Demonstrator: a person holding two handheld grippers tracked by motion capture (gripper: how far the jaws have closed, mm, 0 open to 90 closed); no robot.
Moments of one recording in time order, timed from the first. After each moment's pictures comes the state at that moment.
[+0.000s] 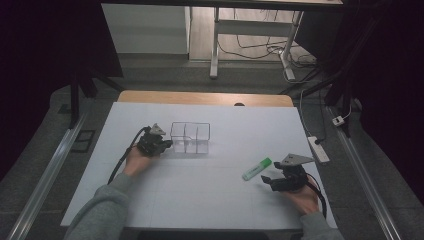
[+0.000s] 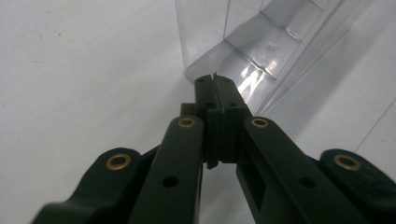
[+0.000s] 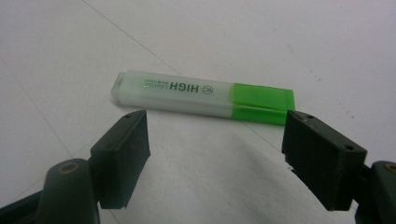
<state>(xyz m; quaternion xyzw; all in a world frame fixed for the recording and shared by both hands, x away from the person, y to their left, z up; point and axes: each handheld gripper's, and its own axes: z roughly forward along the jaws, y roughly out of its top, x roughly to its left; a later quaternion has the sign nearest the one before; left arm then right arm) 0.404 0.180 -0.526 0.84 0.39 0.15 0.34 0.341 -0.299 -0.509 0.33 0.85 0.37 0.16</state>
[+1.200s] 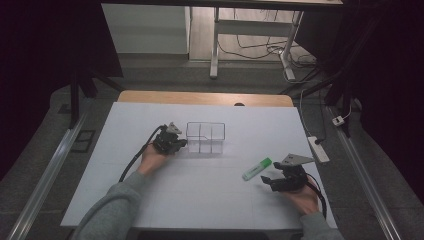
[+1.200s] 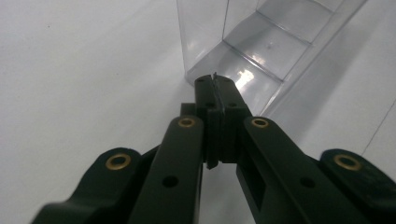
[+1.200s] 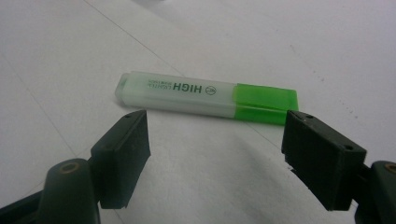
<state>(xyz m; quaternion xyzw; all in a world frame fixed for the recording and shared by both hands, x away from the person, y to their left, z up) 0.419 0.134 -0.526 0.85 0.36 0.14 0.35 0.340 -0.299 -0.509 0.33 0.85 0.38 0.16</state>
